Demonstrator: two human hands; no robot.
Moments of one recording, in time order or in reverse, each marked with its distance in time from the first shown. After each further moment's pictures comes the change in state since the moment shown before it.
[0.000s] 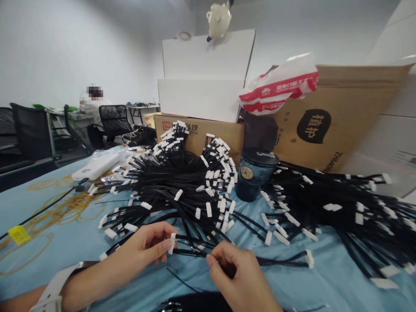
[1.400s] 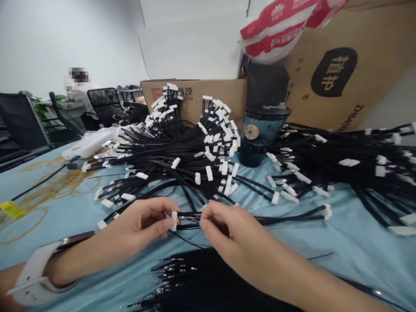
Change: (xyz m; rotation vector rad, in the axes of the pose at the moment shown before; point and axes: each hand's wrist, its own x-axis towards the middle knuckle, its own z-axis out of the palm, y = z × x) left_hand -0.015 0.006 0.007 0.288 -0.063 0.054; right_hand -0.002 -0.006 -0.007 -0.086 -0.127 -0.189
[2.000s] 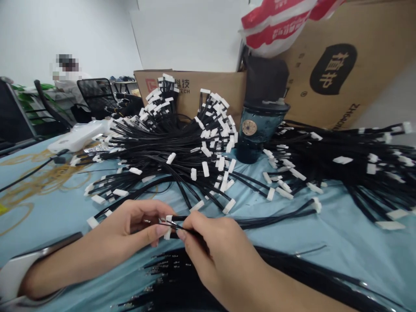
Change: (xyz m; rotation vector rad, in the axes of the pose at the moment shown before) left_hand -0.004 0.000 0.007 -0.126 -0.033 -0.081; right_hand -0.008 -0.001 0.028 -0.076 0.057 -0.132
